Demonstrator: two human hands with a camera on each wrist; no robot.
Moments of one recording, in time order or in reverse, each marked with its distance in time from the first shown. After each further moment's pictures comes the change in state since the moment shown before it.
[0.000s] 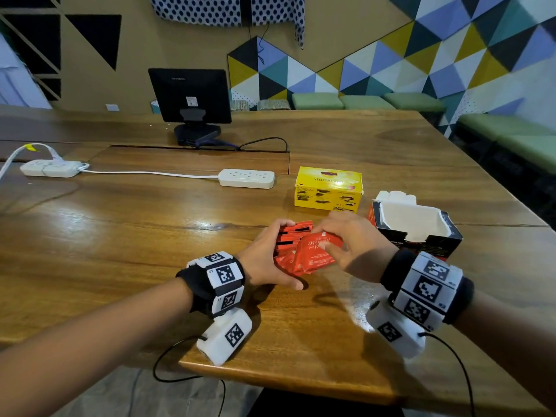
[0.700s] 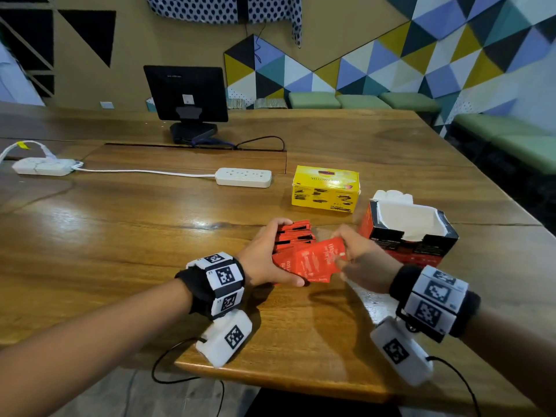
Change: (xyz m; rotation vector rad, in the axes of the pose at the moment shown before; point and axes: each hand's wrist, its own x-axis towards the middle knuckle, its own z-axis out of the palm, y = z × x) left_hand 0.001 0.000 0.006 -0.056 0.033 -0.033; right_hand -0.013 0.023 0.022 0.370 -0.100 0.233
